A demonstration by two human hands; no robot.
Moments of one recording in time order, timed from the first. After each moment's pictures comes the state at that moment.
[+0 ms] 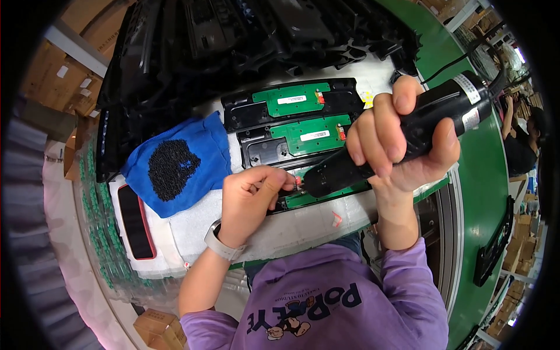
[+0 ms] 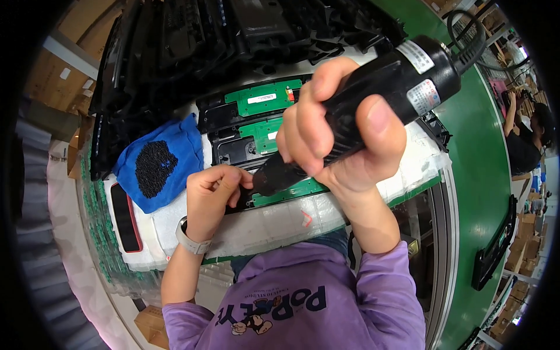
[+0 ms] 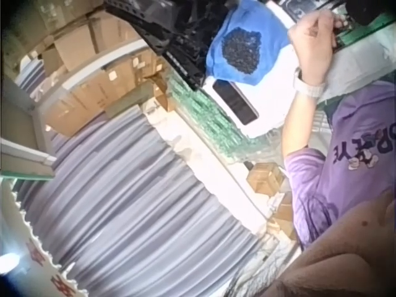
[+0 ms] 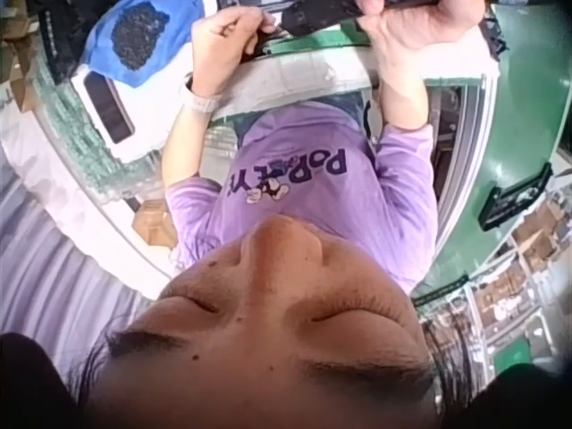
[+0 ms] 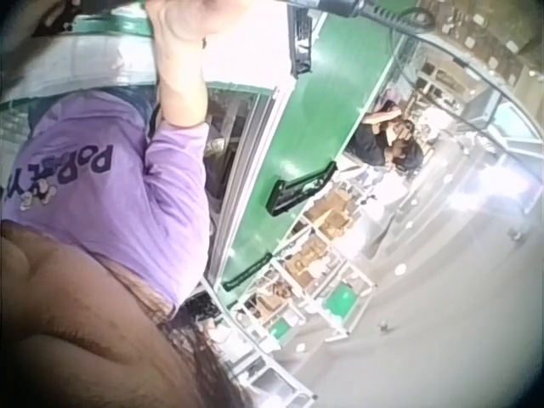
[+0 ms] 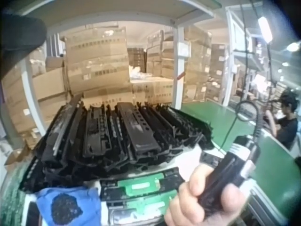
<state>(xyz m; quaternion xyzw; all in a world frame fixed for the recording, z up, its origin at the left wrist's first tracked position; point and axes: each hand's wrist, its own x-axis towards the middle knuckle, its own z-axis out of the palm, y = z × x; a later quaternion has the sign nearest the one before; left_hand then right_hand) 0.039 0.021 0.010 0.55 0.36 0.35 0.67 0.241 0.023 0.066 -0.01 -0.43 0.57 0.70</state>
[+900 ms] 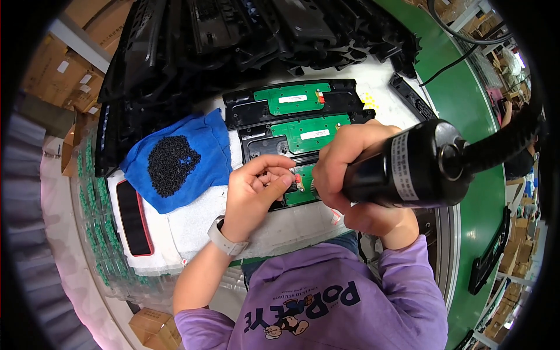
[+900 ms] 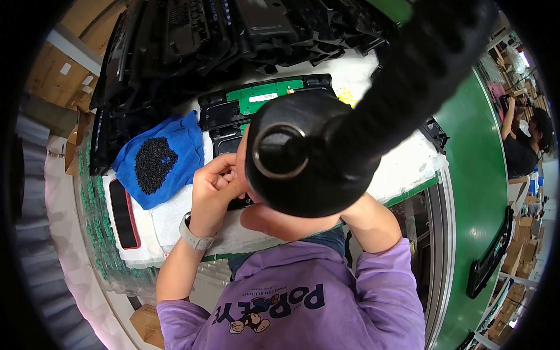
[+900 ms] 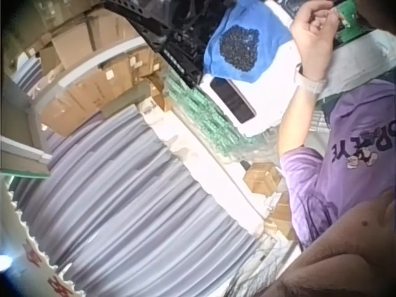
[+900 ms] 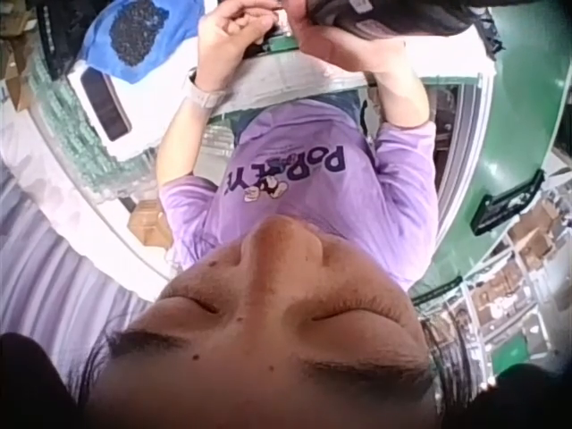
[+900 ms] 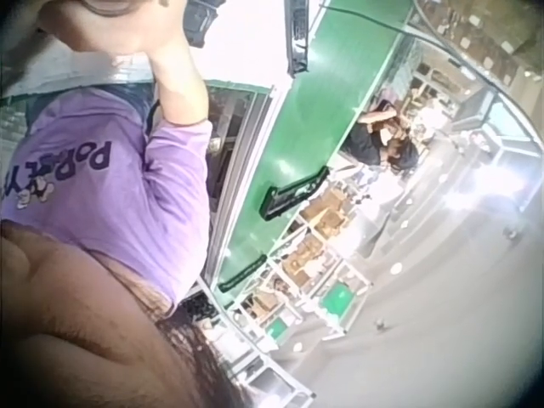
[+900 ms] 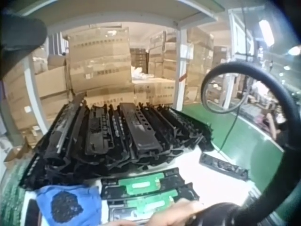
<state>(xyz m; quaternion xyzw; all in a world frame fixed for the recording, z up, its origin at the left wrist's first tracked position) 0.042 0.019 0.004 0.49 0.34 0.38 0.71 0.216 -0.004 0.085 -0.29 -0.55 0.55 0.55</state>
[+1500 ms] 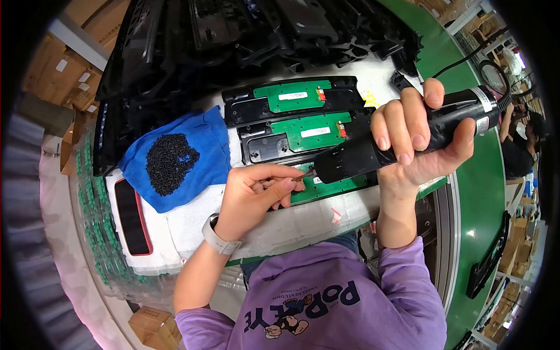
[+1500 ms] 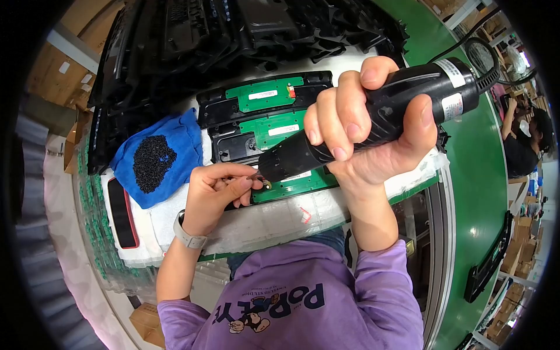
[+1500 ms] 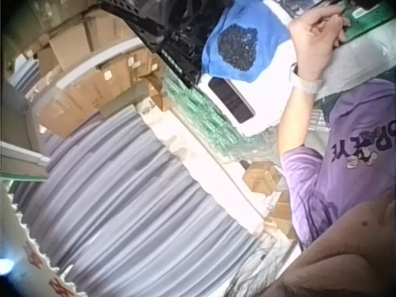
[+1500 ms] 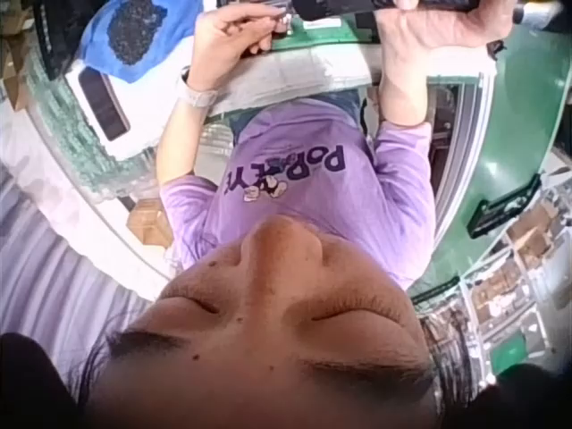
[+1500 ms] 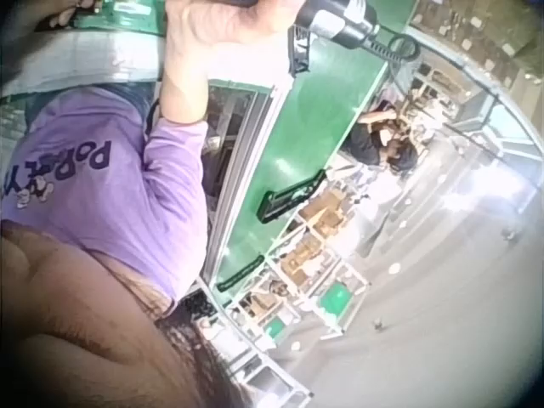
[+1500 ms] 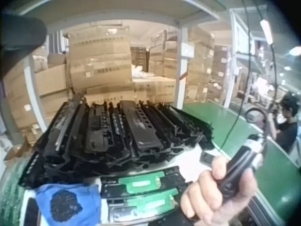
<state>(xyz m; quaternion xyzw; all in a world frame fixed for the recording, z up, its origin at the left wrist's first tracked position) 0.035 0.023 0.010 0.53 0.32 0.31 0.72 0.259 0.023 0.066 0.02 -0.45 0.55 0.70</state>
